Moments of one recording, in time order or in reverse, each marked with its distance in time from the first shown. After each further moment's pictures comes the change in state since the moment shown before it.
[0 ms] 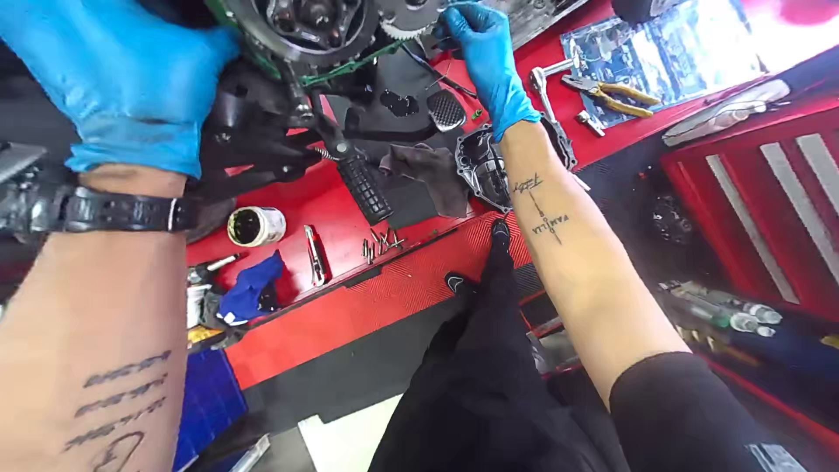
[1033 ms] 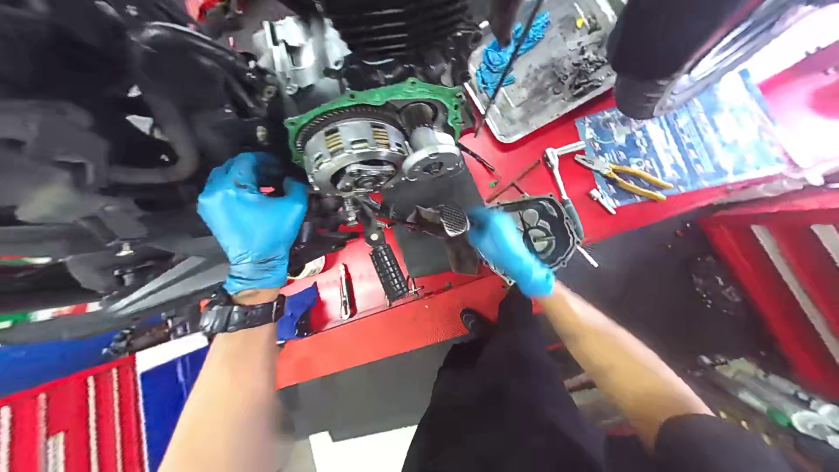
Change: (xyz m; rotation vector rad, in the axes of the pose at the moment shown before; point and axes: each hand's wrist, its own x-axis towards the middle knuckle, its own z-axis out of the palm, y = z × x) left_hand -0.026 0.045 -0.041 -0.083 -0.025 -0.146; right_hand -0.115 -0.011 -0.028 -0.602 -0.410 0.206
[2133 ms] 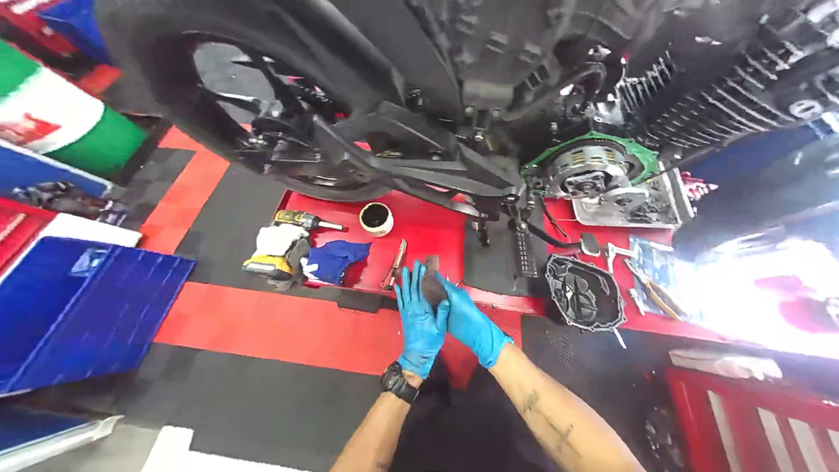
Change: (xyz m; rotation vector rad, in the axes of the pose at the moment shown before) left_hand -0.327 -0.082 0.082 -0.592 0.137 -0.364; right_hand -0.110 -0.158 0.253 0.803 -0.555 0.117
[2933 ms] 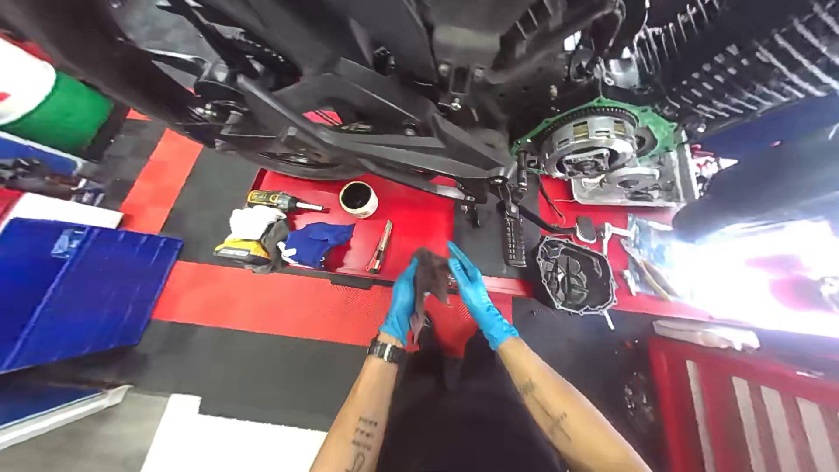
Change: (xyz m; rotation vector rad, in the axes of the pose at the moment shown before) left_hand 0.035 0.009 0.023 -0.975 -0.221 -1.036; right_hand 0.012 0.027 -0.081 -0.361 0.257 -0.201
